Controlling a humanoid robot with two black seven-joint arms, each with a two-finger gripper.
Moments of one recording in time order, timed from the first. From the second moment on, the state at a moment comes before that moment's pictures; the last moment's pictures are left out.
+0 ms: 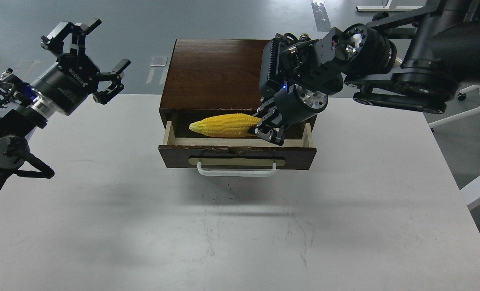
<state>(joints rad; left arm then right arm) -0.79 0.73 -0.49 -1.05 0.06 -0.49 -0.49 1.94 -0.18 -0.75 1.19 -1.48 0.13 0.49</state>
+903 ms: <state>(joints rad) -0.79 0.73 -0.49 -1.05 0.06 -0.49 -0.49 1.98 -0.23 -0.67 1.19 -1.30 0.13 0.49</state>
